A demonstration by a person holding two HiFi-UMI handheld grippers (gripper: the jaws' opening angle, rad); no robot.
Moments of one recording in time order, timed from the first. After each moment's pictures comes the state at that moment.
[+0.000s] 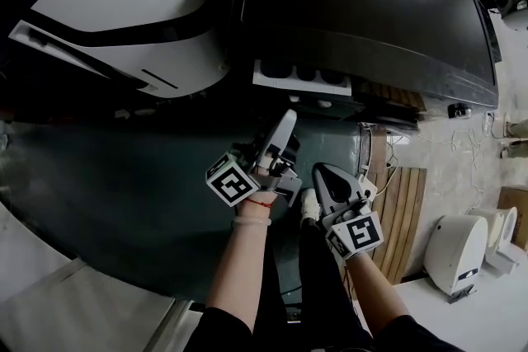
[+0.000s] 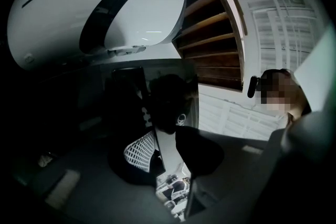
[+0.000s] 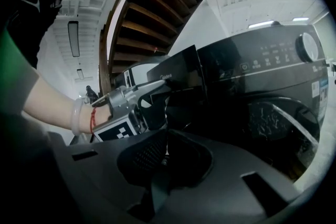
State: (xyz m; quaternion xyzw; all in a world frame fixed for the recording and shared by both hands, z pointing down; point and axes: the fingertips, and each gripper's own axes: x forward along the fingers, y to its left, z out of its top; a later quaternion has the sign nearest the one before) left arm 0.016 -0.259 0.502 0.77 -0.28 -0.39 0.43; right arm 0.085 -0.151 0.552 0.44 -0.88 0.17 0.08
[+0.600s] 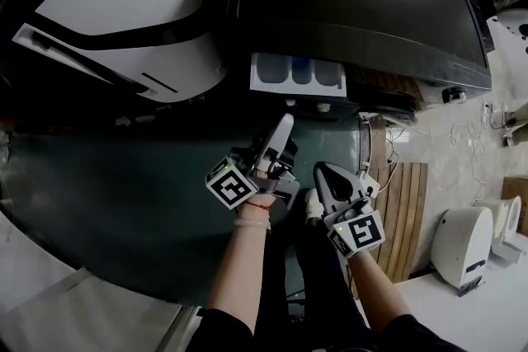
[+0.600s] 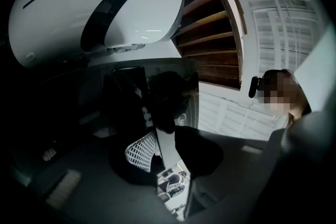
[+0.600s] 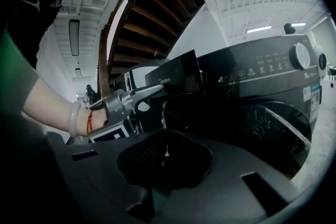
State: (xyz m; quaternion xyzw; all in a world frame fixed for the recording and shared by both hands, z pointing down) left arm 0.015 -0.234 0.503 0.77 -0.27 -0.37 0.43; right arm 0.084 -0.133 0.541 0.45 -0.88 0.15 0.07
